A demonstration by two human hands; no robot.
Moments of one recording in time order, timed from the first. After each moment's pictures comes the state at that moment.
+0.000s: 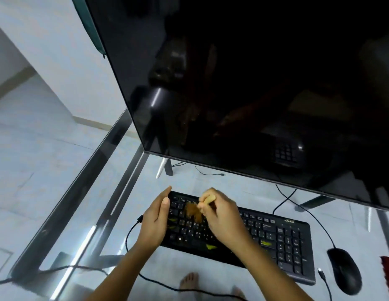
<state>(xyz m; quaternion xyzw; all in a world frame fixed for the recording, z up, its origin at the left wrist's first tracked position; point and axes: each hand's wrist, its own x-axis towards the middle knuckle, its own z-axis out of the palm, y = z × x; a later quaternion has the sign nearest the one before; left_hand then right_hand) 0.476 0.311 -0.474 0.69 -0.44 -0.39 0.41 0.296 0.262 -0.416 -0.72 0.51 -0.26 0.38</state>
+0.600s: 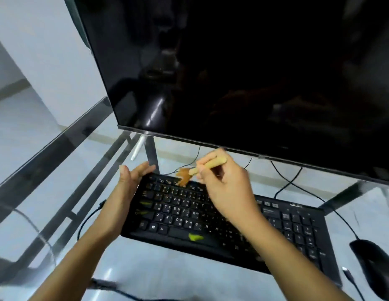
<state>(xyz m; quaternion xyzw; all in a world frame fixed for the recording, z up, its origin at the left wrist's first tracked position) 0.479 0.303 -0.506 0.56 -0.45 -0.49 0.49 0.270 0.258 -0.443 -0.68 0.46 -0.41 0.39</state>
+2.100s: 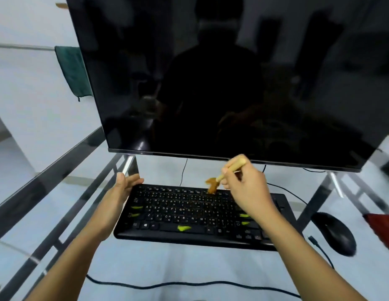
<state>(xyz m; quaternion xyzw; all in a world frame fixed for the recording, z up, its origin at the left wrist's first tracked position) 0.489 0.310 -0.507 0.56 -0.50 -0.44 0.48 0.200 0.295 -0.437 -0.66 0.56 -0.42 0.27</state>
